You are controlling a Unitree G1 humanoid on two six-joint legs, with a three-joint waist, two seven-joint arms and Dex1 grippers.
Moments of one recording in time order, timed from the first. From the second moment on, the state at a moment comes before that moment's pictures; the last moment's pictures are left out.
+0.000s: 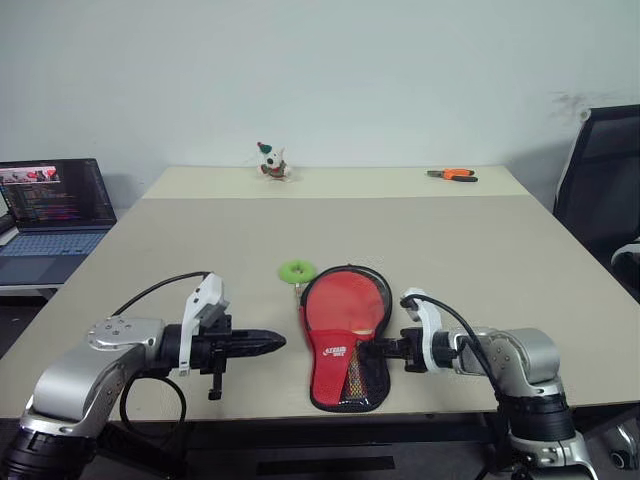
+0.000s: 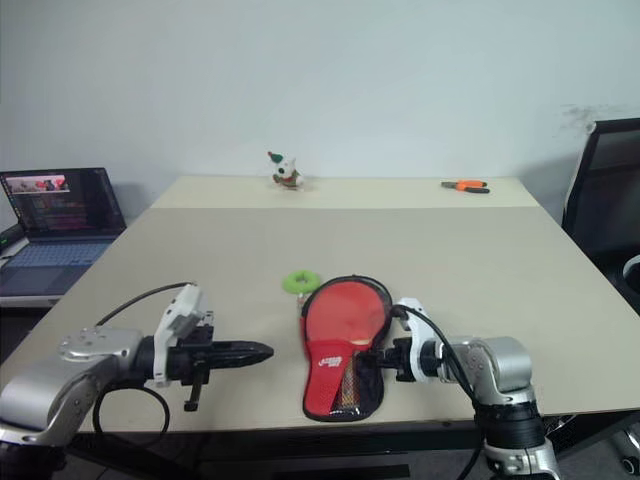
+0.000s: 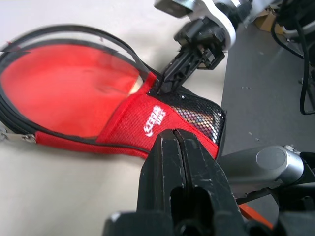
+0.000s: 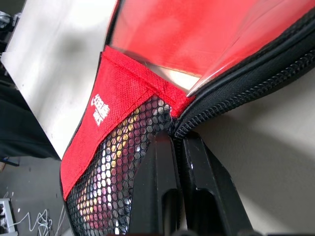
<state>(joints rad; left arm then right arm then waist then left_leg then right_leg) -0.27 0.87 0.12 -0.24 -0.61 0.65 -1.21 -0.53 -0.22 -0.07 -0.20 0.46 1.47 0.55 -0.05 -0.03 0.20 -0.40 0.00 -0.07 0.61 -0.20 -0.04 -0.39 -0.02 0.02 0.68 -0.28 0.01</state>
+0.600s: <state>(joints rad) -0.27 0.87 0.12 -0.24 -0.61 0.64 -1.21 -0.48 -0.17 -0.12 -0.24 0.50 1.52 0.45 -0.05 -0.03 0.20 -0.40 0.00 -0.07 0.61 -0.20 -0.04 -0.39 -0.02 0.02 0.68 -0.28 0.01</state>
